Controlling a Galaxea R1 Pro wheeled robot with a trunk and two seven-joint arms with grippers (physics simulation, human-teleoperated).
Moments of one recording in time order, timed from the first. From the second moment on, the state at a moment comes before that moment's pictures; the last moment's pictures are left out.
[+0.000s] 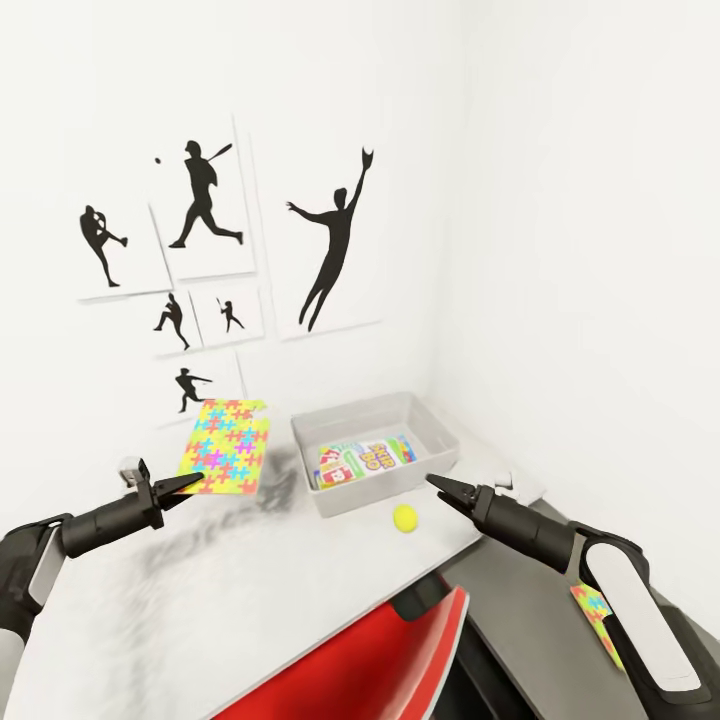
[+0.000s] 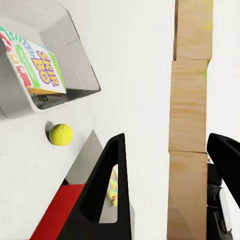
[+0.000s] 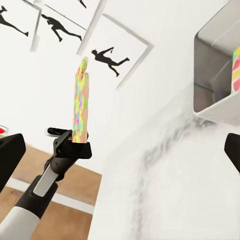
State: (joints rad) left arm -0.62 0.35 0.38 -0.81 0.23 0.97 -1.38; right arm -0.32 -0.22 0.04 -1.59 -1.17 0.88 0.31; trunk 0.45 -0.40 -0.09
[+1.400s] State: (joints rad) left arm -0.62 0.35 0.38 -0.81 0.23 0.97 -1.38; right arm -0.32 -0.22 0.04 -1.59 -1.17 0.88 0.31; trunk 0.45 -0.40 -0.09
